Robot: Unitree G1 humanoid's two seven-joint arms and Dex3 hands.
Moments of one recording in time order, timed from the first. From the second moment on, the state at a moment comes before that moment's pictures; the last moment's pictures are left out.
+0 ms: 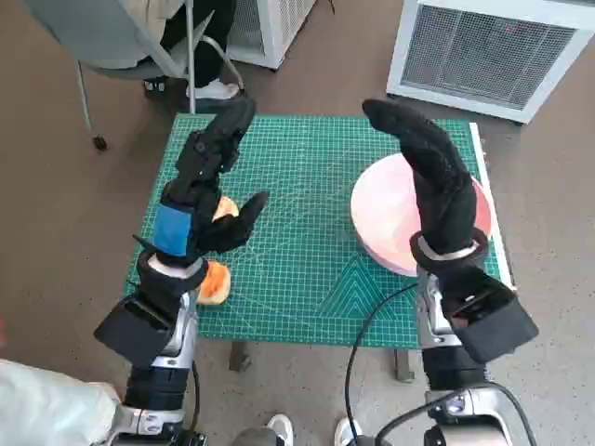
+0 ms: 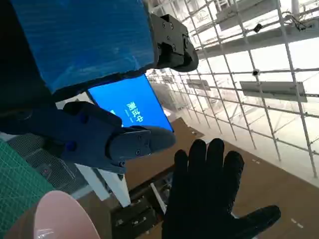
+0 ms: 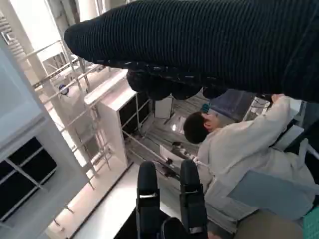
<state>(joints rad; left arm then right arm) -0.45 0.15 0.04 0.22 -0.08 -0.65 -0.23 -0.67 -0.05 -0.03 0.51 0.13 -0.90 0.26</state>
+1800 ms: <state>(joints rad) -0.48 0.15 0.06 0.29 -0.09 -0.70 -0.23 -0.74 -0.27 -0.29 0.91 0.01 -0.98 -0.08</state>
